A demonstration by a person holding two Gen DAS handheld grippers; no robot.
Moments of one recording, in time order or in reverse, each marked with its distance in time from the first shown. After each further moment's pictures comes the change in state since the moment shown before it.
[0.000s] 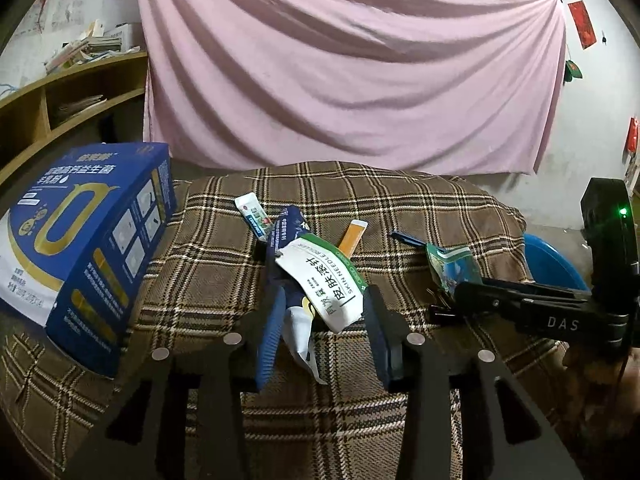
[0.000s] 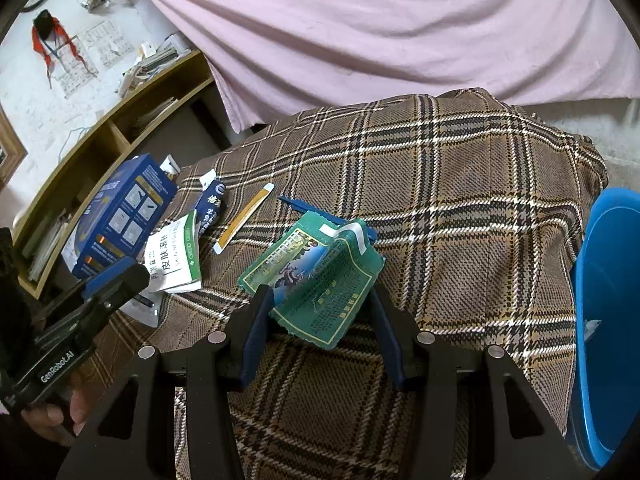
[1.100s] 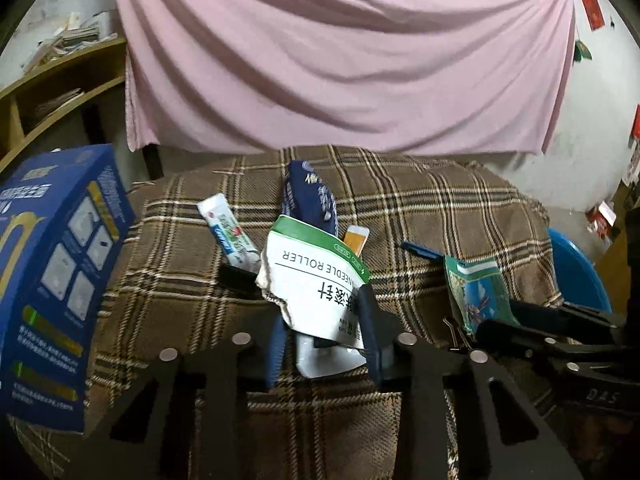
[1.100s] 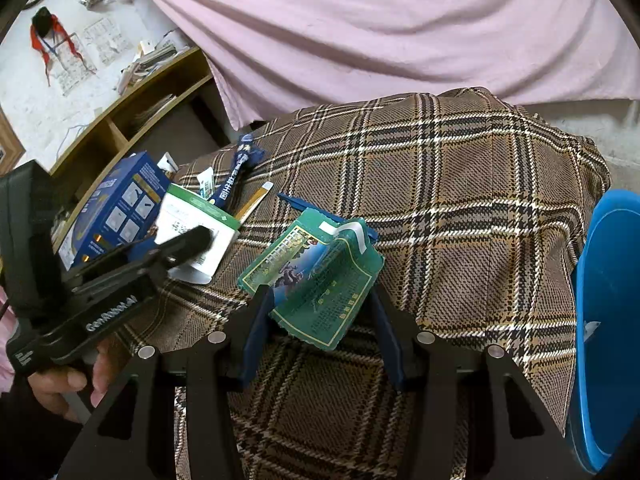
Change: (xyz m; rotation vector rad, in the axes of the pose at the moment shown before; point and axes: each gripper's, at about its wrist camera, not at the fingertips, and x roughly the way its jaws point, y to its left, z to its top) left arm 0.052 0.002 0.026 0.011 0.079 0.006; right arm 0.004 -0.001 0.003 -0.007 0.009 -0.004
